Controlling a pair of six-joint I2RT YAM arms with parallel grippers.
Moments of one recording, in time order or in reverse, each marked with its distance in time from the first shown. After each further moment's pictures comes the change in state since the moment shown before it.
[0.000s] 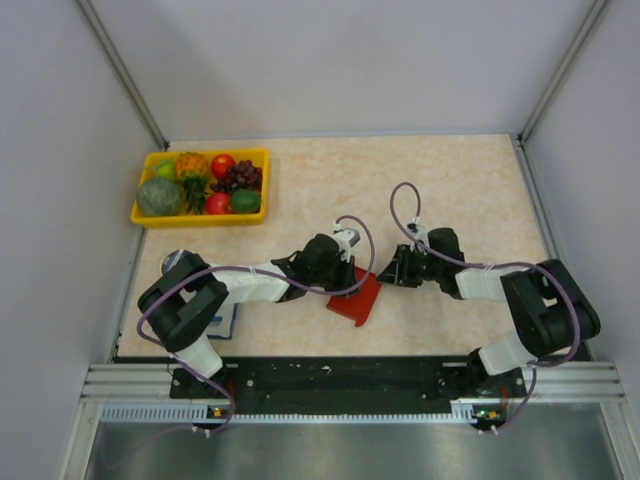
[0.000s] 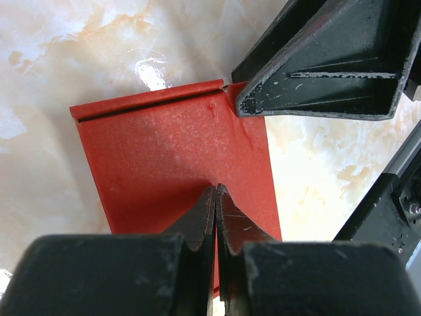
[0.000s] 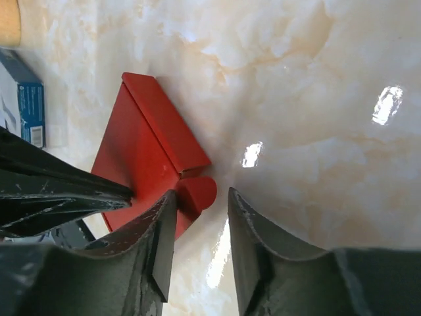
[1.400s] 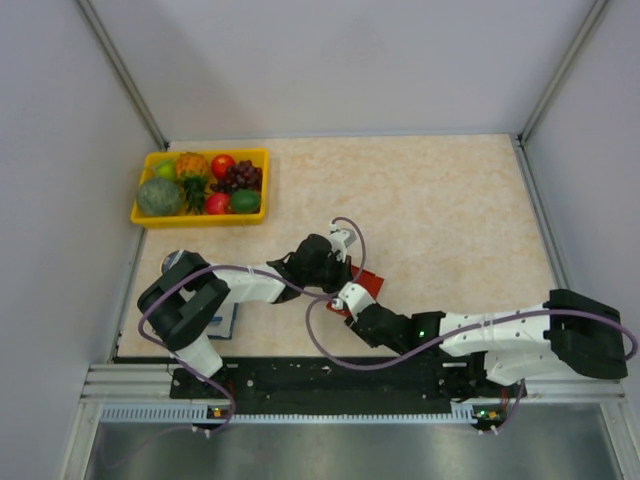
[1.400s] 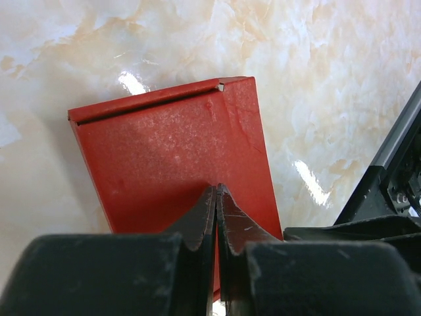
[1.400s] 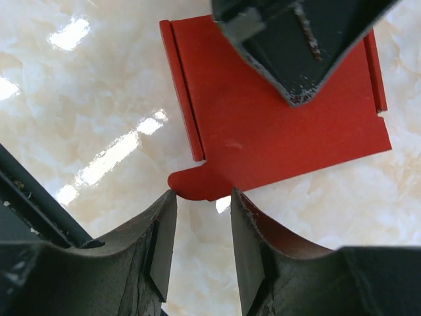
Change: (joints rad) left arm 0.038 0.005 -0.049 0.099 0.084 0.006; right arm 0.976 -0.304 0.021 -0.406 1.023 -0.336
